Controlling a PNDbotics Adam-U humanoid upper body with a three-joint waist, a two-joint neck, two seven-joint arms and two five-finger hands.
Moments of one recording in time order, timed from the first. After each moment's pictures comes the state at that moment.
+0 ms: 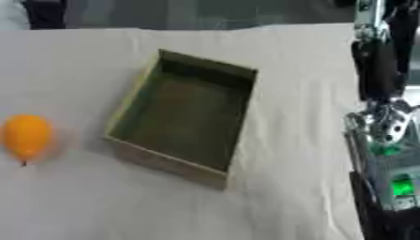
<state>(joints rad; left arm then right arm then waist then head) -0.06 0.37 0.38 -1.98 -0.21 -0.71 -0.01 -0.48 -0.23 0.04 -1.98 0.17 -0.15 -0.34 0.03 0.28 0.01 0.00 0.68</state>
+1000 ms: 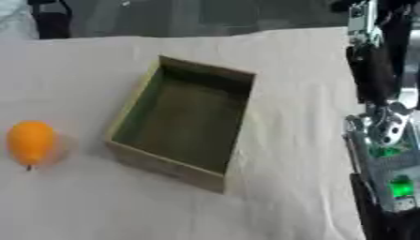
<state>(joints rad) 0.19 0.90 0.28 -1.91 -0.74 -0.74 0.25 -0.47 -0.25 0.05 -1.98 0.17 -0.15 -0.34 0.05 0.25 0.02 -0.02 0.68</state>
